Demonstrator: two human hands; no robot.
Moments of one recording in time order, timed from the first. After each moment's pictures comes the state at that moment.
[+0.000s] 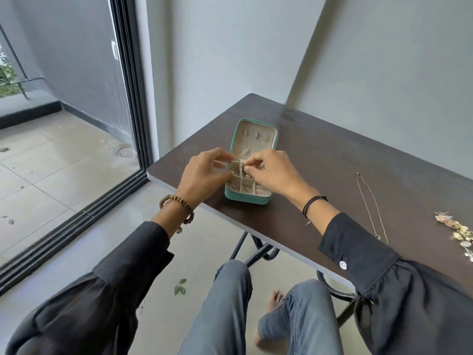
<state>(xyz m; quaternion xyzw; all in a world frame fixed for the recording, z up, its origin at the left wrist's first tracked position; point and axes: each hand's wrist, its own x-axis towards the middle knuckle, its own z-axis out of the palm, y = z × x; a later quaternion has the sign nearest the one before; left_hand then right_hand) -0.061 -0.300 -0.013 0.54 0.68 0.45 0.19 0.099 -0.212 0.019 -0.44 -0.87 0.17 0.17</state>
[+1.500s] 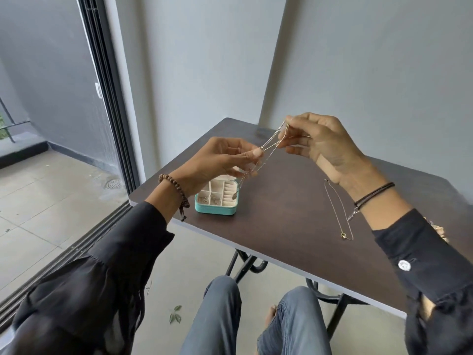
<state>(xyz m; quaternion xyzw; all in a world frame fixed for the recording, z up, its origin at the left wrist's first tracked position) -0.010 -0.293 0.086 0.61 0.44 0.49 0.45 0.204 -0.237 0.147 -0.33 -0.67 0.52 0.41</state>
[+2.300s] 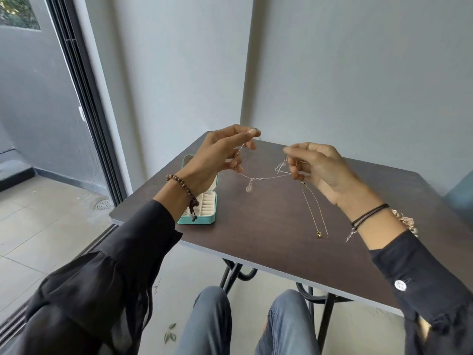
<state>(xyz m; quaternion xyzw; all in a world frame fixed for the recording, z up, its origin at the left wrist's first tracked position) 0.050 -0.285 0.126 0.57 0.42 0.55 0.44 0.274 -0.240 0.129 -0.40 -0.59 0.55 0.44</state>
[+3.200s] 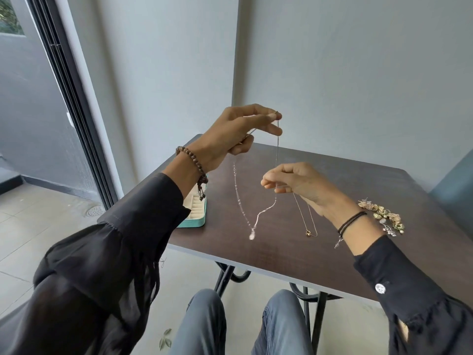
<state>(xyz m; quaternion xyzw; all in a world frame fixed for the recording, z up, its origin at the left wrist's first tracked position) 0.085 -0.270 0.174 0.64 0.42 0.49 0.41 0.286 -0.235 0.097 -0.44 -0.71 0.45 0.33</state>
